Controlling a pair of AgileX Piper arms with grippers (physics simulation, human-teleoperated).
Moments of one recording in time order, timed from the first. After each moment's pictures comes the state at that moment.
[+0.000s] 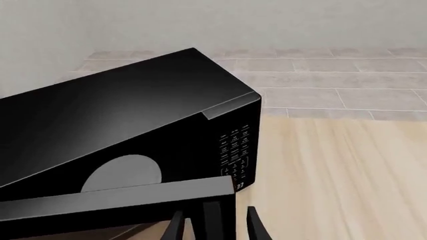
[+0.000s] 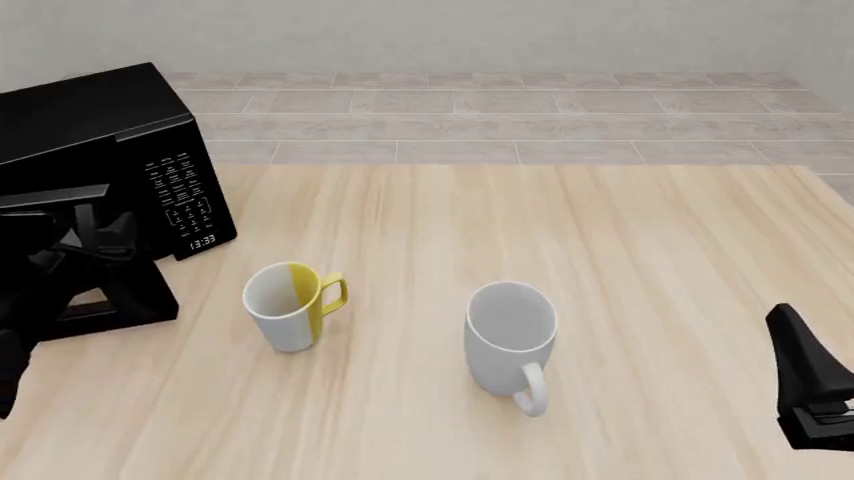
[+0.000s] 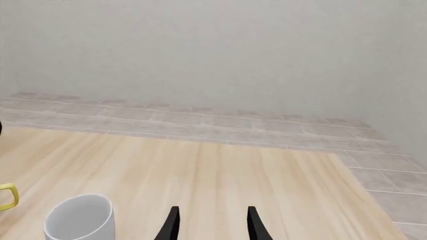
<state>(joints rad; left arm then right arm) 0.16 1.33 -0.30 -0.79 0.05 0.04 0.05 -0.01 -0.06 -0.08</state>
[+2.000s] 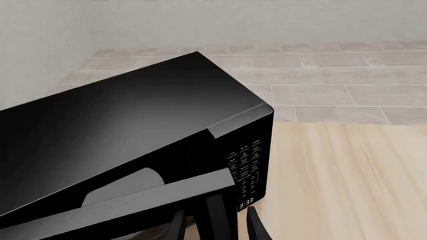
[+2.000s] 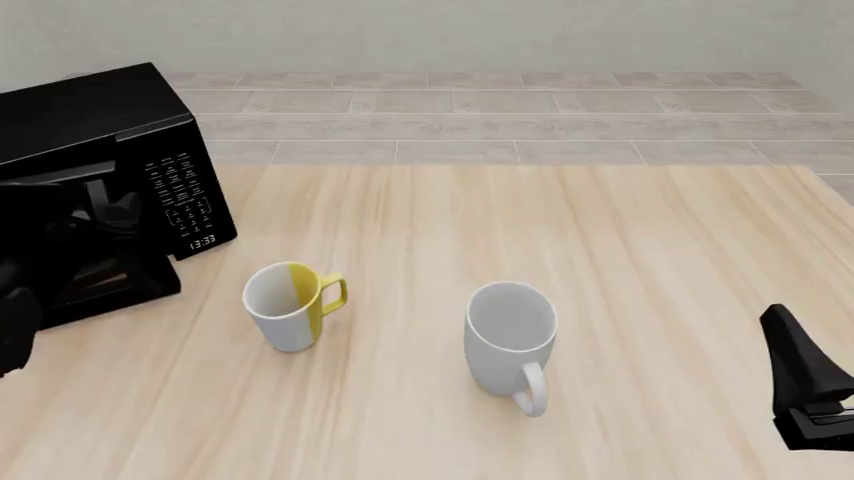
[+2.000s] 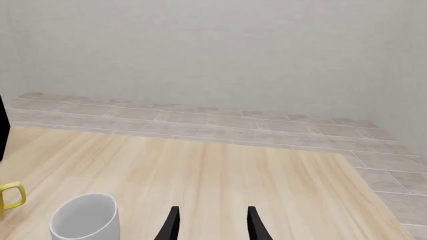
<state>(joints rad) 0.18 1.46 -0.44 -0.76 0.07 0.05 0.06 0.00 -0.08 -0.07</state>
